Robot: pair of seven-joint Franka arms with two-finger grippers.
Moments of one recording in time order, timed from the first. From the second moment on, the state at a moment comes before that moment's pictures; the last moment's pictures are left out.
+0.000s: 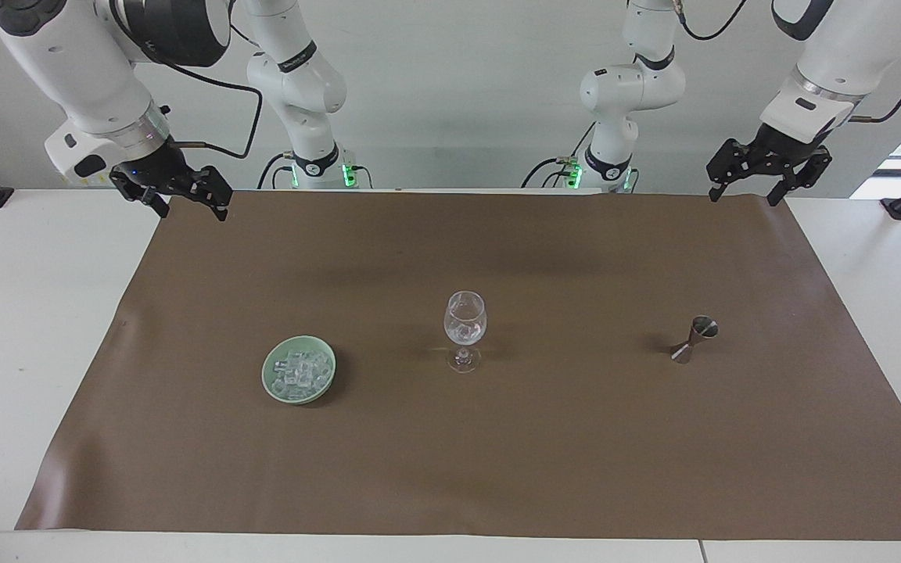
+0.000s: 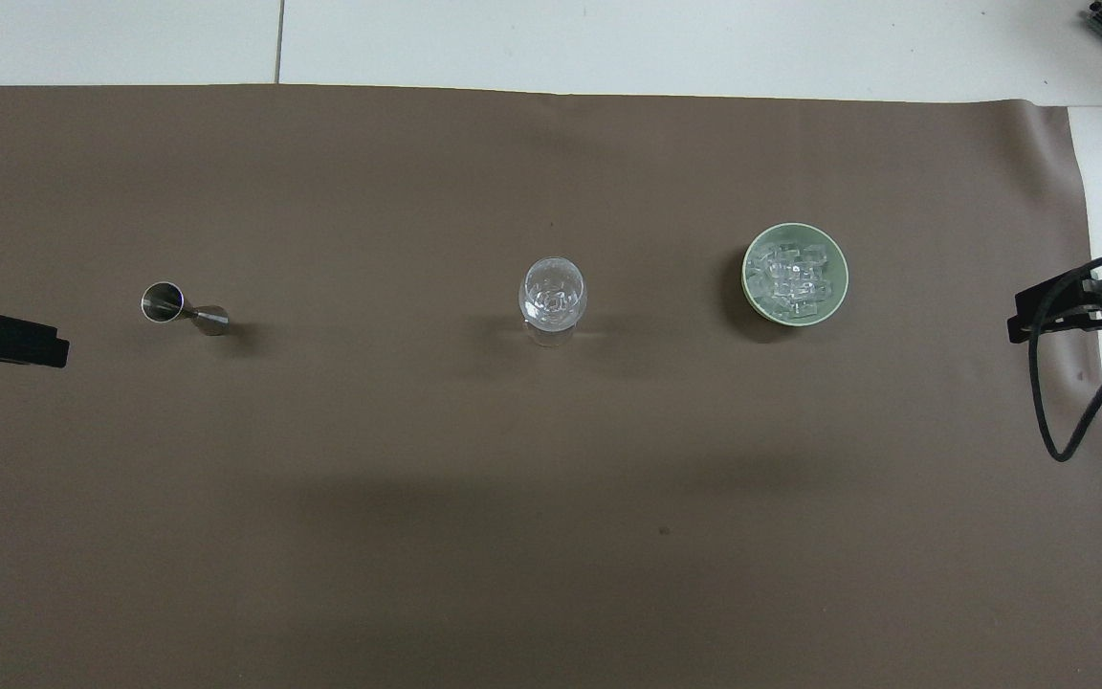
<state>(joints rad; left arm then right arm) 0.09 -0.12 -0.12 -1.67 -0.03 1.55 0.11 -0.43 0.07 0.38 -1.50 -0.04 1.44 0.03</state>
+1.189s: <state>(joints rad) 0.07 -0.12 -0.12 -1.68 -0.01 1.55 0.12 -0.43 0.07 0.39 -1.50 -0.04 1.44 -0.04</state>
